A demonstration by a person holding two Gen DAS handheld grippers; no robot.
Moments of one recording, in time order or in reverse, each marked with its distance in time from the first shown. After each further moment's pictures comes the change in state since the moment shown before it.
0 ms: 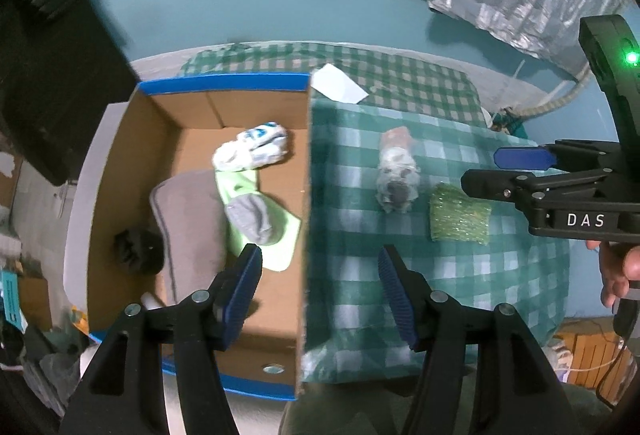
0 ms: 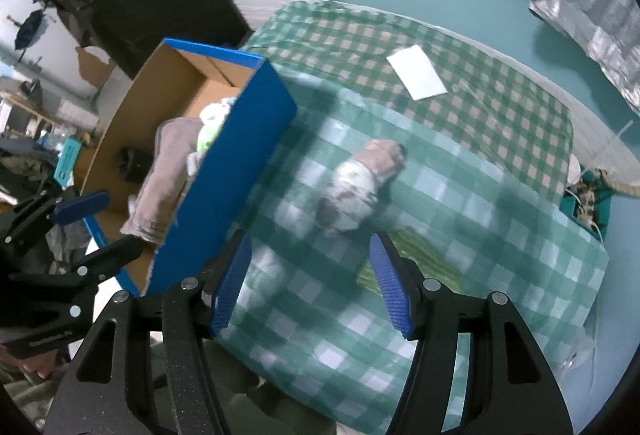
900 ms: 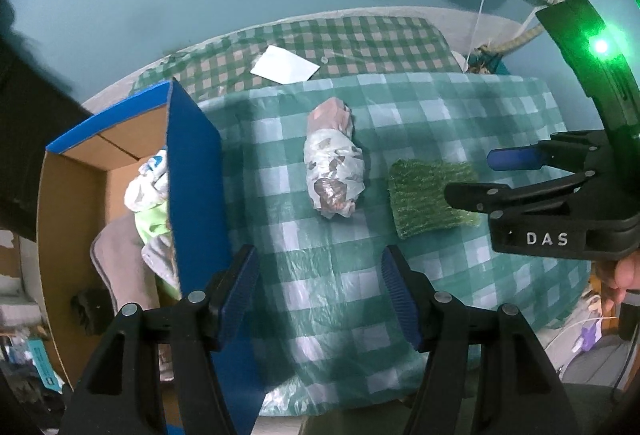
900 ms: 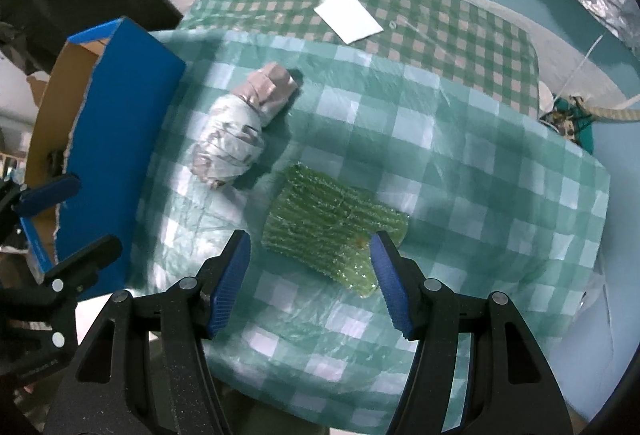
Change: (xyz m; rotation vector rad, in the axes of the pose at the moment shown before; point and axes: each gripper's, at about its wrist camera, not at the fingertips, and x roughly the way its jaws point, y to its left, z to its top) left arm 0.065 -0.086 0.016 0.236 0.085 0.004; right arm 0.050 -0.079 -0.043 0.181 0.092 -0.091
